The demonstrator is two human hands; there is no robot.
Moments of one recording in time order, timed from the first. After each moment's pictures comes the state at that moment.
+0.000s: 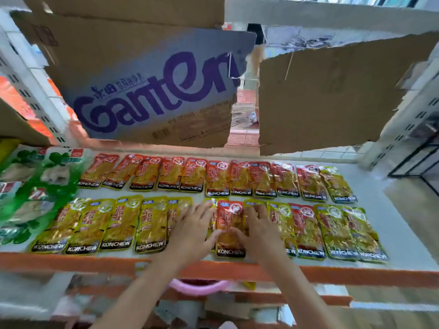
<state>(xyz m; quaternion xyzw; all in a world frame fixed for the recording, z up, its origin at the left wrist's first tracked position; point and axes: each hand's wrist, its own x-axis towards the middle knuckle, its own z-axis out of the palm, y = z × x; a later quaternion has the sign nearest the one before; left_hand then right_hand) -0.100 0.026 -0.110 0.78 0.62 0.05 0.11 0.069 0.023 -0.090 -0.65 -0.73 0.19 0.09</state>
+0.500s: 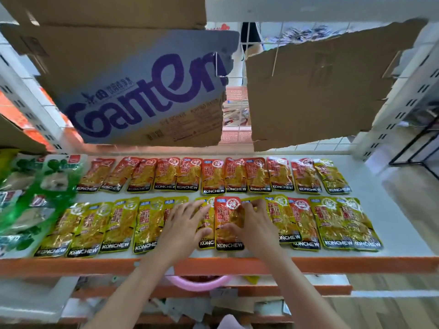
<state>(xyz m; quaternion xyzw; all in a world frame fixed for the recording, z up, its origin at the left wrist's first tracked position) -0.113 0.027 -0.113 0.79 0.60 0.01 0.12 0.071 0.027 -0.092 -0.69 -0.69 0.21 0.08</state>
